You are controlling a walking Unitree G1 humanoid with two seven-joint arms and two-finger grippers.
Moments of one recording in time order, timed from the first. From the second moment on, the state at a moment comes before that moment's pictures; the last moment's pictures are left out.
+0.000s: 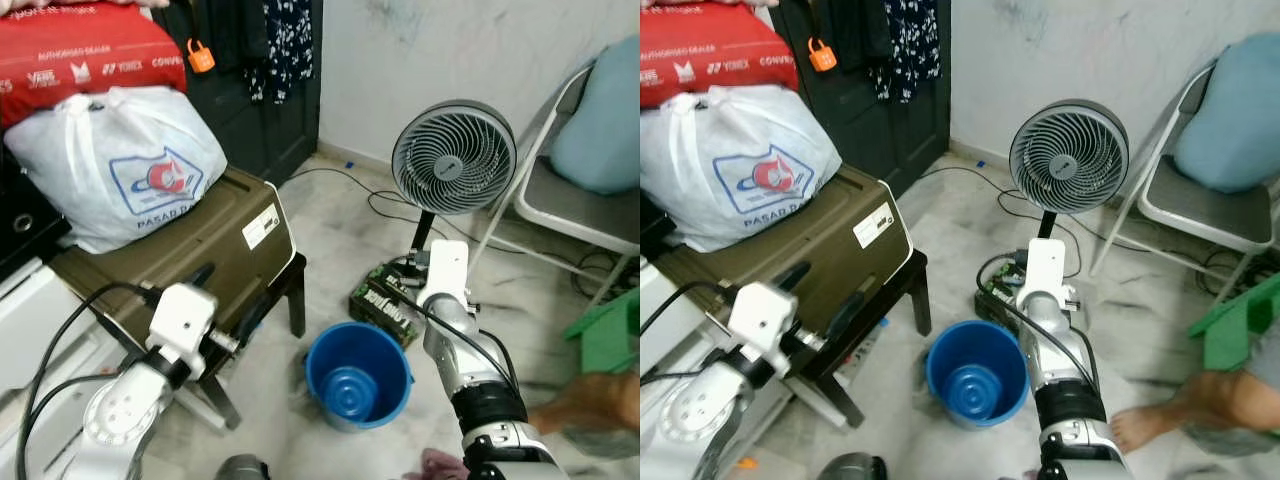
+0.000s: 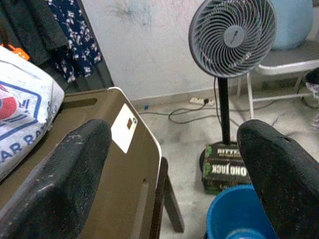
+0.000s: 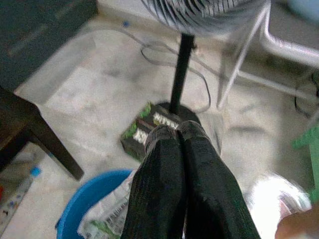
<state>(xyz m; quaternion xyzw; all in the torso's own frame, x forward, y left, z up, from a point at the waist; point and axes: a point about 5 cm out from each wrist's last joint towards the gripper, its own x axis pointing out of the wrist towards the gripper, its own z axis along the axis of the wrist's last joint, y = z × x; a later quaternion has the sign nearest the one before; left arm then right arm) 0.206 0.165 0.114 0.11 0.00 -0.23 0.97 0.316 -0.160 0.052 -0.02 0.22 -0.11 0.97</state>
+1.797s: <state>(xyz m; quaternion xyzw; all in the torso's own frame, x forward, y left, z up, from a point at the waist) 0.170 0.186 0.142 0.14 0.07 -0.26 0.95 0.337 -0.115 0.046 0.00 0.24 -0.15 0.96</state>
